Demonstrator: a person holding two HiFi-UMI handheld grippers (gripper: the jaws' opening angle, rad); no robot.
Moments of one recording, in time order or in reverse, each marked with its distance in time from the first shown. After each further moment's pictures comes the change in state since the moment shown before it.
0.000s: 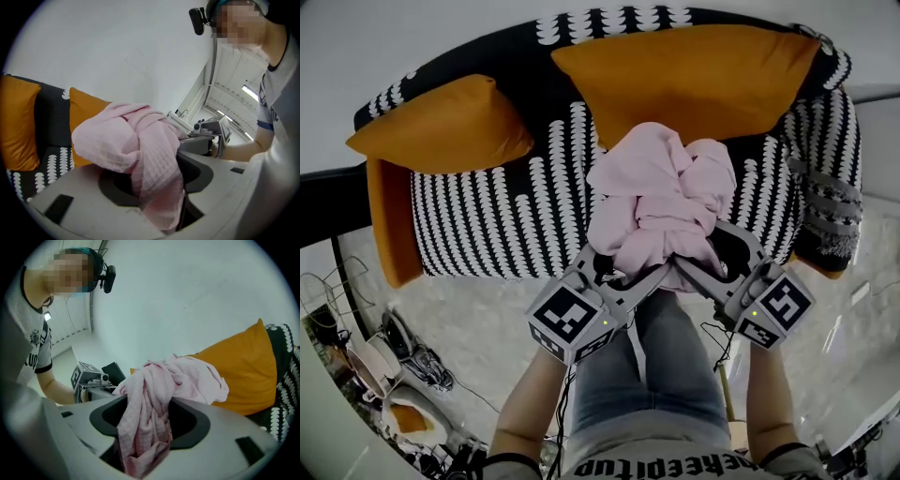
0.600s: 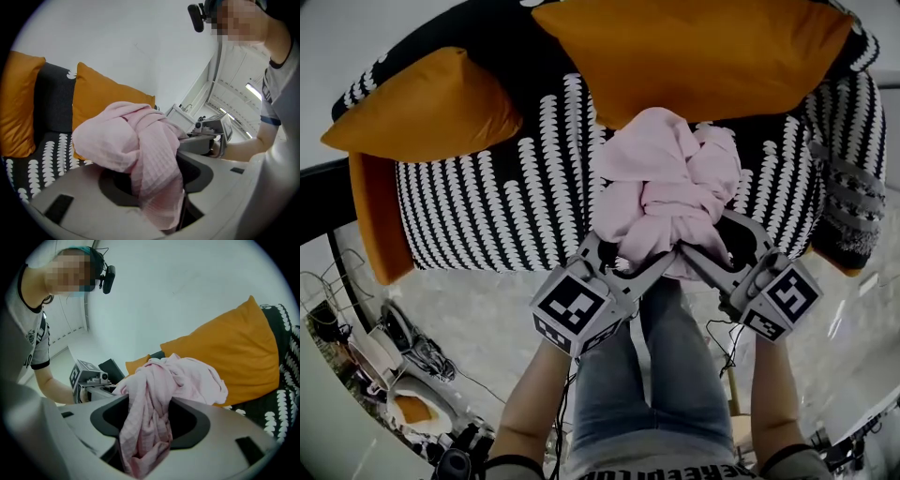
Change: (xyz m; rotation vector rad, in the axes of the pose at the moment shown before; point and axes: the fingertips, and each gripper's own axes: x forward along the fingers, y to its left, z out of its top) left arm 0.038 0.029 -0.067 -0.028 0.057 0.017; right arm 0.016 -0.038 -0.070 0.036 0.024 -0.013
